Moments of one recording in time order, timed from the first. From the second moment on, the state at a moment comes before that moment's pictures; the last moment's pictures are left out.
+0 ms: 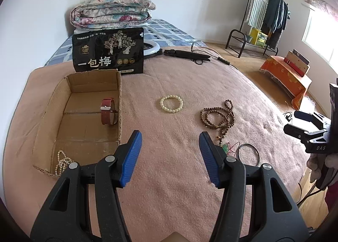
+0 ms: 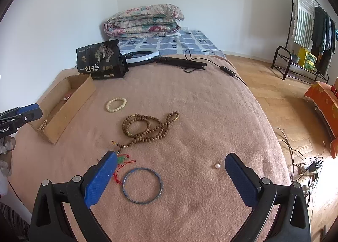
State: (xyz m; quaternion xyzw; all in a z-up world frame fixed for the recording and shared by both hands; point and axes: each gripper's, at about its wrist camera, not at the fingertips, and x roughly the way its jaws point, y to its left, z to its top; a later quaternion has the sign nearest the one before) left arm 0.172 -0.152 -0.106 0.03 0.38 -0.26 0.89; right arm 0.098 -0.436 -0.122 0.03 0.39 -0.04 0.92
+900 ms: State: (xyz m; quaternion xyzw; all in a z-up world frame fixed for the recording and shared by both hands) left arm 0.143 -0.191 -0.169 0.07 0.43 -0.35 0.83; right arm 0.096 -0.426 -0.172 0.03 0.44 0.01 0.90
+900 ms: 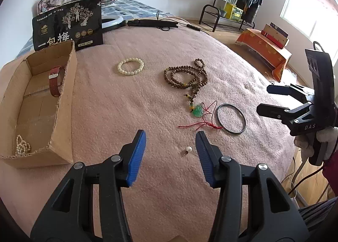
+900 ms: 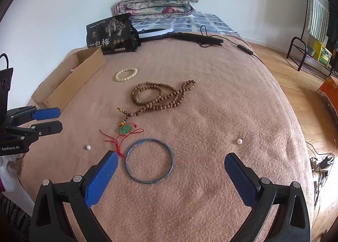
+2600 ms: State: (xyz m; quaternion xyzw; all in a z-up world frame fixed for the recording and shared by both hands) left arm 0.135 -0.217 -0.218 0.09 0.43 -0.37 0.82; right arm 0.115 -0.405 -0.225 0.01 0.47 0.05 0.88
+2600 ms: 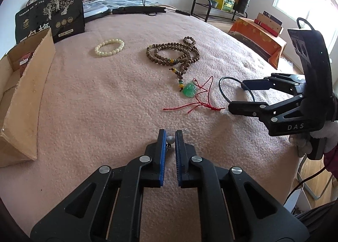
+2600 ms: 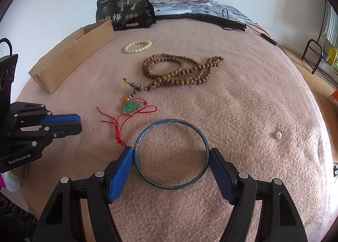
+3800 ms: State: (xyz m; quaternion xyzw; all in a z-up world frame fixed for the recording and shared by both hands) left arm 0.183 -0.060 -0.135 0.02 0.35 -0.24 0.91; right arm 0.174 -0.290 -0.131 -0.02 0.38 0.15 0.91
